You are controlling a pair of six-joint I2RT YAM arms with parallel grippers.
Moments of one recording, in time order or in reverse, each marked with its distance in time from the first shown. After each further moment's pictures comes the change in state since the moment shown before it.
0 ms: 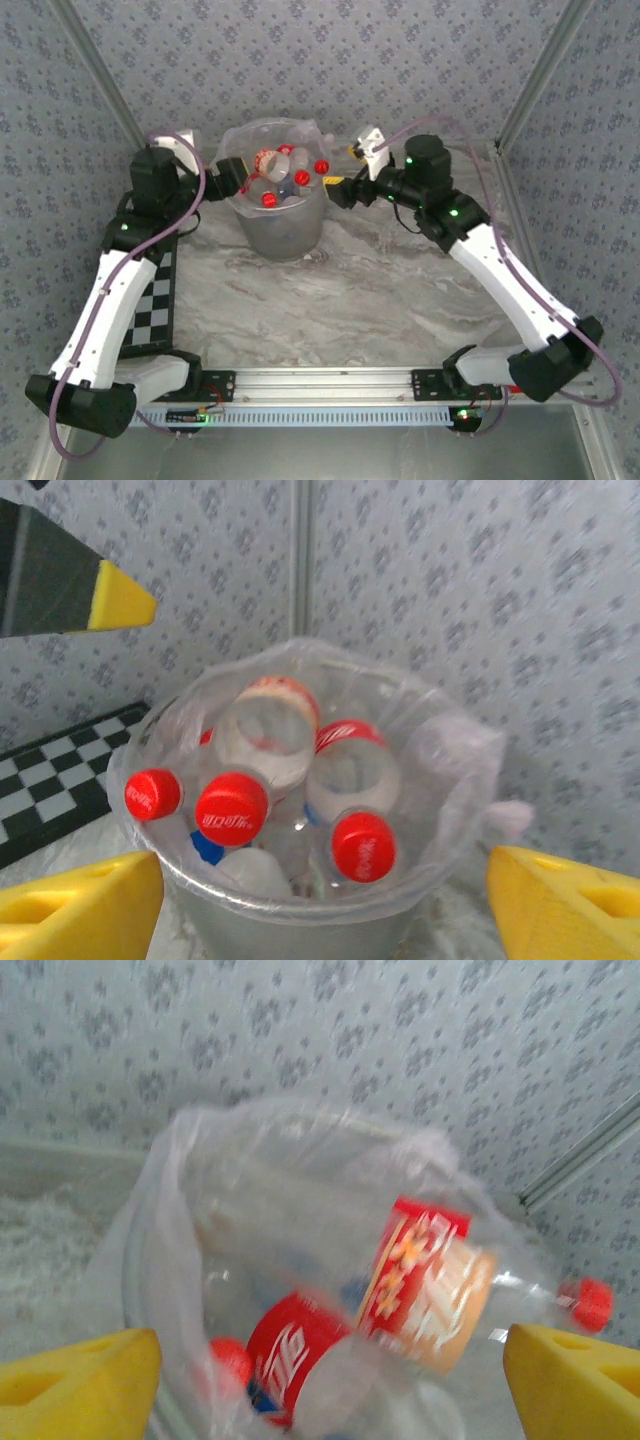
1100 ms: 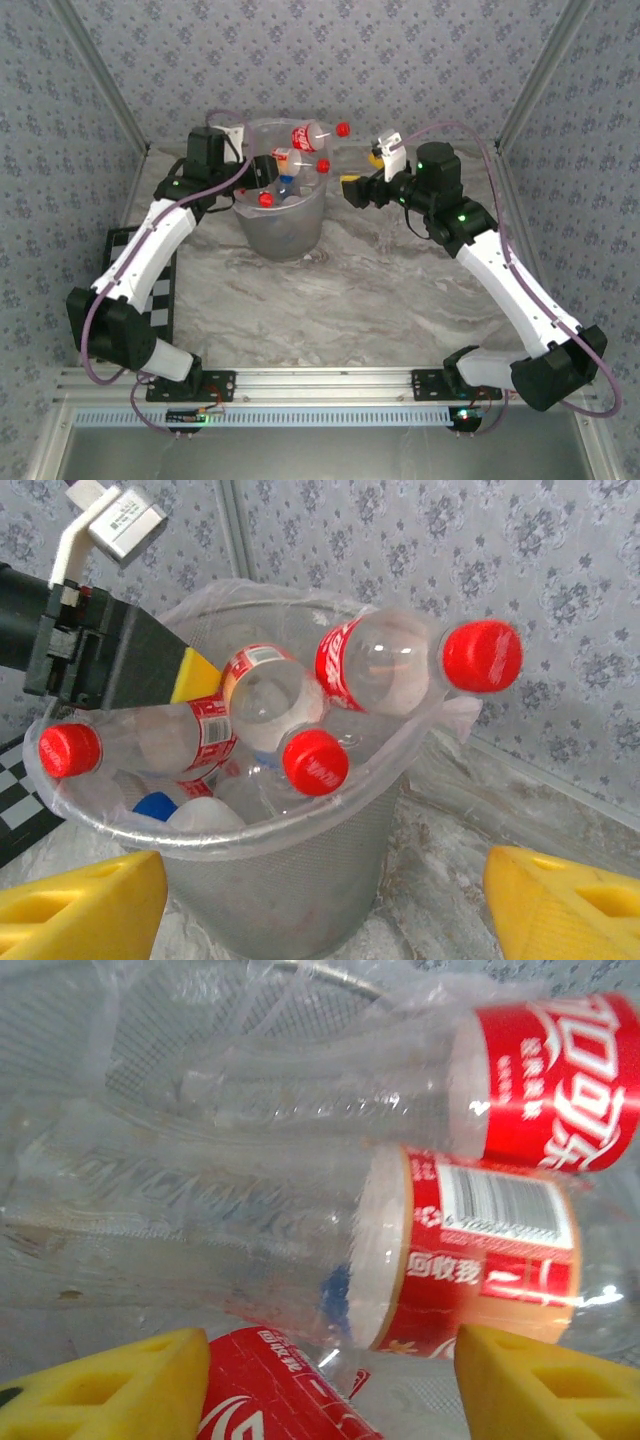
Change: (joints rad) left arm -0.068 0.314 0.052 0.037 0.103 0.014; right arm -0.066 -0.012 -0.110 0.011 0.042 0.122
